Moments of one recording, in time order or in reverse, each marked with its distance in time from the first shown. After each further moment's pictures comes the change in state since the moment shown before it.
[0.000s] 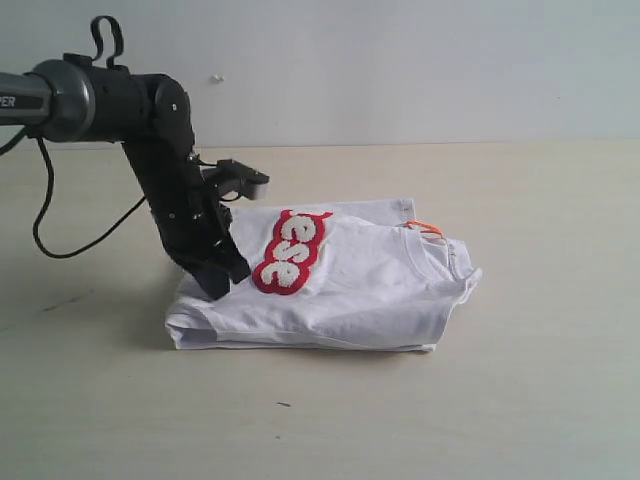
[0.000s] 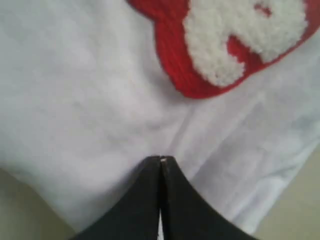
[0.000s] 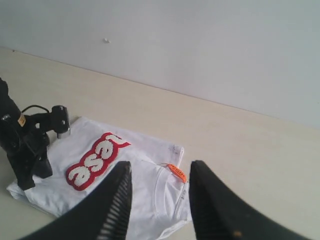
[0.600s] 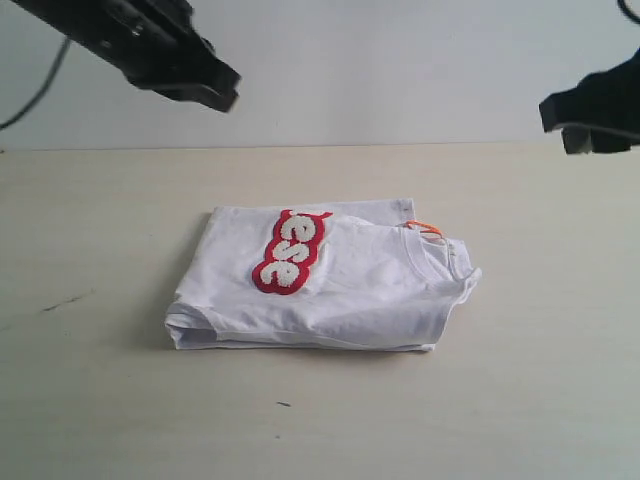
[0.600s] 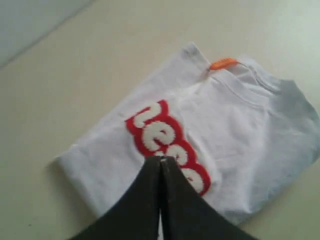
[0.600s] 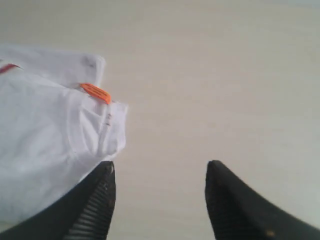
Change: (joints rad) left arm 0.052 -0.474 0.084 -0.222 -0.249 0.056; right arm -0.090 0.327 0.117 -0.287 -0.041 0.290
